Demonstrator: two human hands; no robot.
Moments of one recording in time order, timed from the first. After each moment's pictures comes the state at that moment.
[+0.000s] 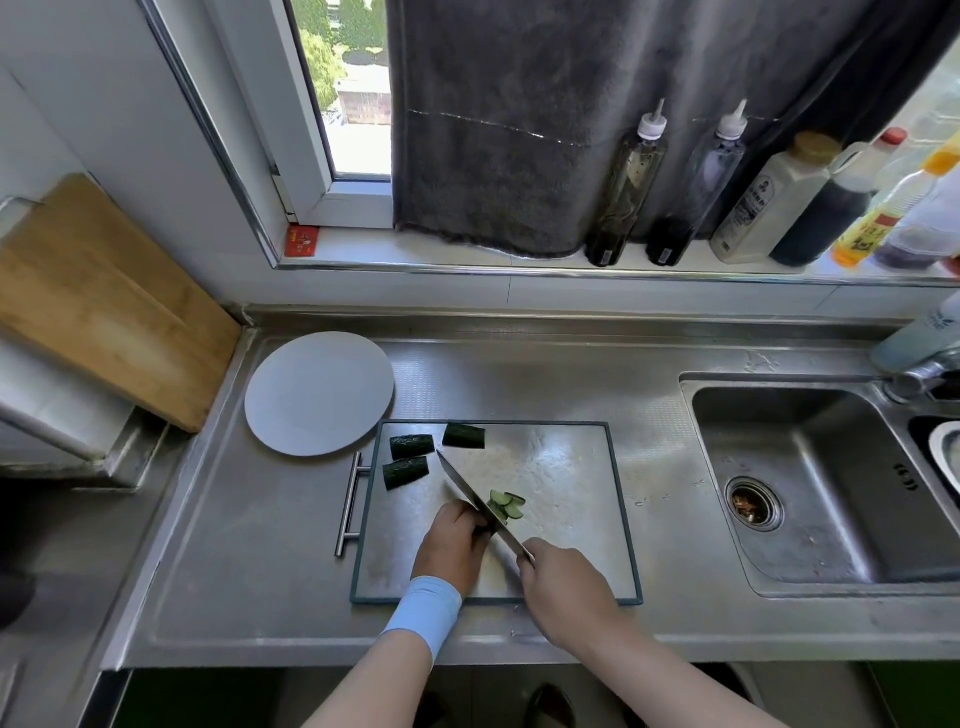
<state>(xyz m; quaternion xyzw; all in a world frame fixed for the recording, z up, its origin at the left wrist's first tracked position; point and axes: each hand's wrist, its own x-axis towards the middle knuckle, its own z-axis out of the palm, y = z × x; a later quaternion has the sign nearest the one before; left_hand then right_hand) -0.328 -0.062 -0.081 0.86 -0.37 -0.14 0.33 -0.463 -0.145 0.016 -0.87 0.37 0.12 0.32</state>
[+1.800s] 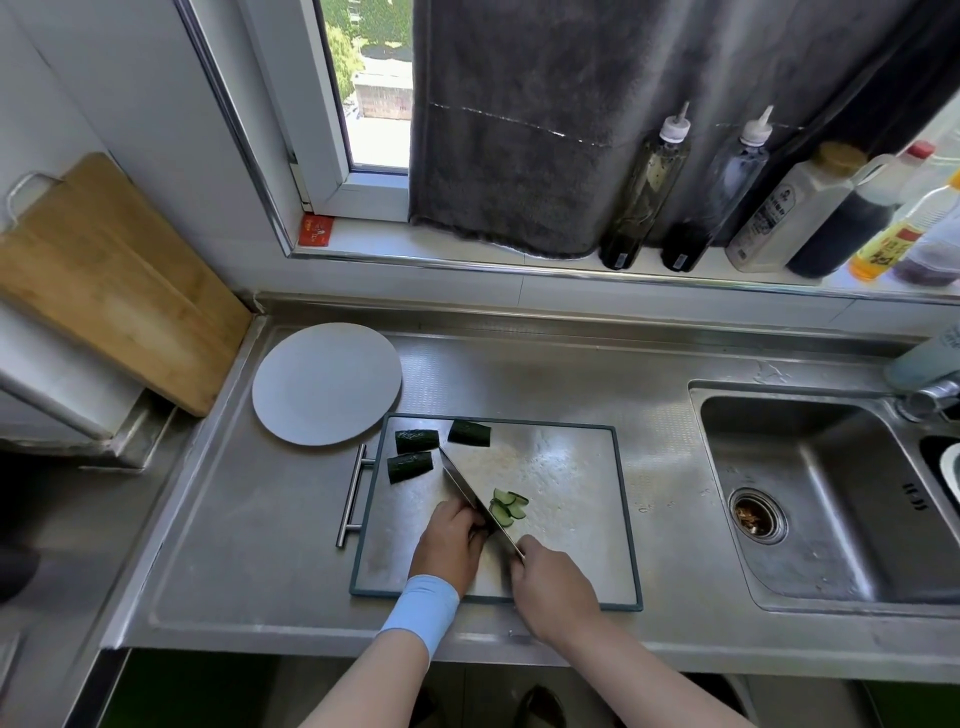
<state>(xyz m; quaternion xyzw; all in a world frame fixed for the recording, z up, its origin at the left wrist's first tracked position) -0.325 -0.056 -0.093 0.85 -0.37 -0.12 0.35 -0.450 -0.140 -0.001 -0.85 0.38 0.15 0.33</state>
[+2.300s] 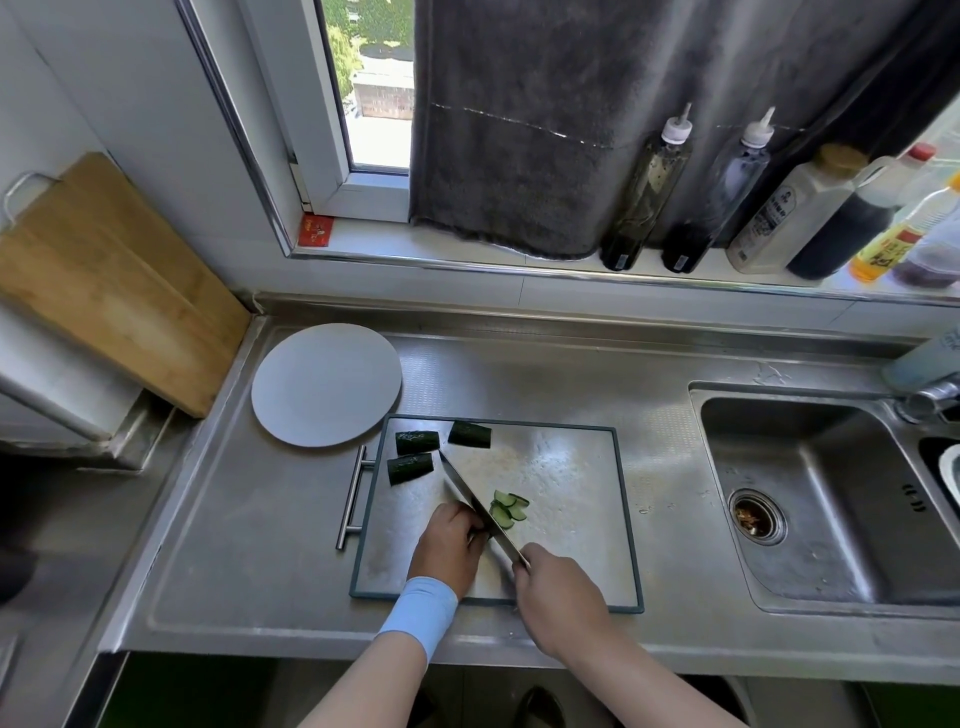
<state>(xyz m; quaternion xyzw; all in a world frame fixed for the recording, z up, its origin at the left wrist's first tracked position) -0.322 -0.057 -0.095 0.86 -0.36 -0.13 0.35 -0.458 -0.136 0.009 -0.86 0.38 0.13 0.32</state>
